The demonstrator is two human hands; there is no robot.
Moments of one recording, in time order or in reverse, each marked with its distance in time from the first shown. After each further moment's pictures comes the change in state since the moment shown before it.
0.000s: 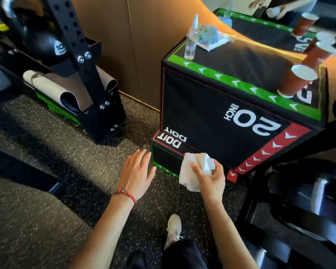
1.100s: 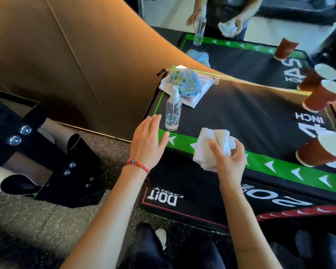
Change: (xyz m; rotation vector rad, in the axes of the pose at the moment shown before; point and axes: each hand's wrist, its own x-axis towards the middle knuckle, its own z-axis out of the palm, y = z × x) left_hand 0.436 -0.002 -0.024 -0.290 0.156 0.318; right_hand 0.287 -0.194 0.099 0.165 0.372 -0.008
